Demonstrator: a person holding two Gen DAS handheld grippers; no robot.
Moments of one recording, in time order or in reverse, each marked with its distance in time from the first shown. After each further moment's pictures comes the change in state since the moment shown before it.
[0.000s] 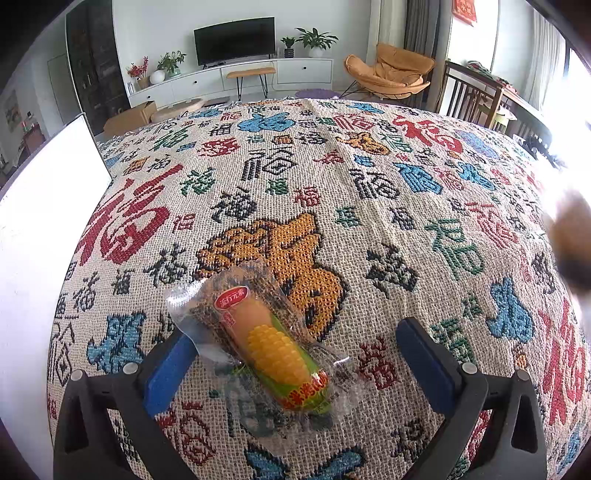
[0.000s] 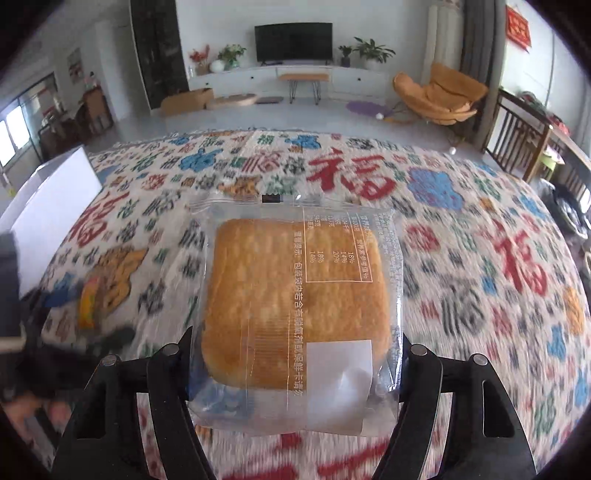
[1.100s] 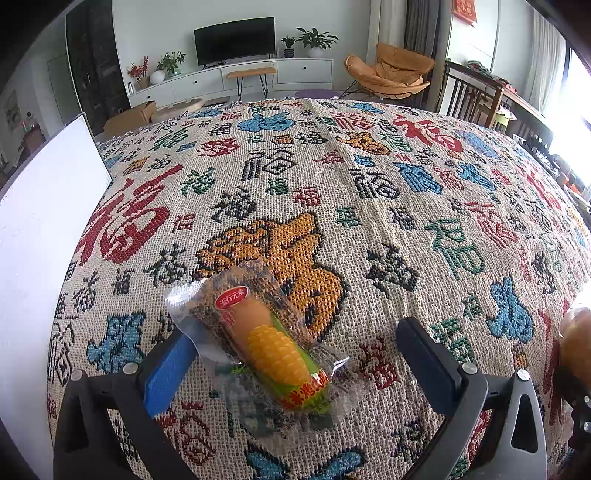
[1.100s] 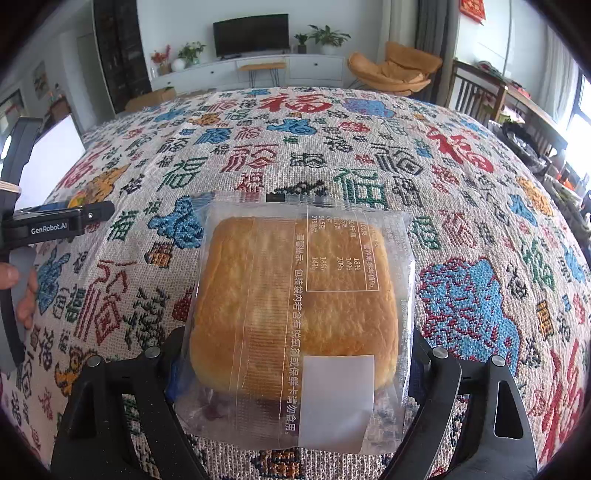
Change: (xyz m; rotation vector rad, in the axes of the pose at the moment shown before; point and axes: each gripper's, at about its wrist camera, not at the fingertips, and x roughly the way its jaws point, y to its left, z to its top) left arm 0.000 -0.001 0.000 0.000 0.000 0.000; right arm -0.011 -0.014 -0.082 0.101 0.023 -0.101
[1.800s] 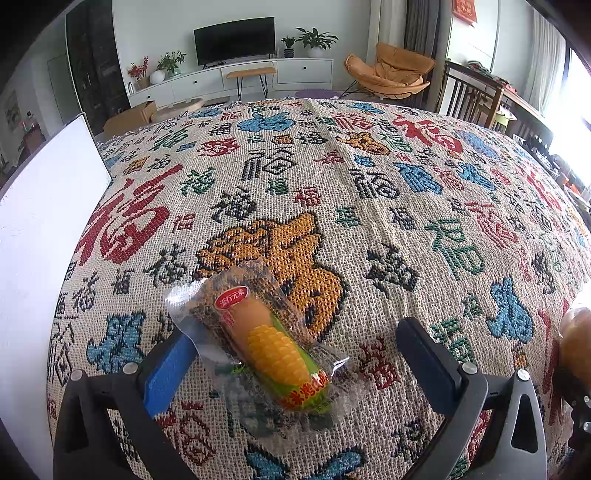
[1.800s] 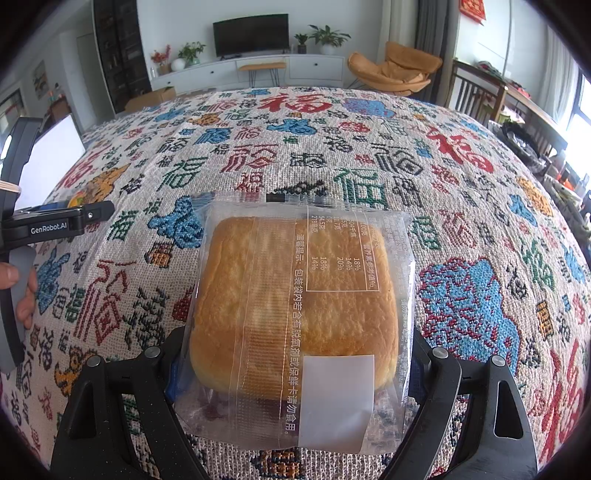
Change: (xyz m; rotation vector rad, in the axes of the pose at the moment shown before) left arm 0.000 0.000 0.000 0.000 0.000 0.000; right arm -0.001 0.001 -0.001 -0.001 -0.001 0.000
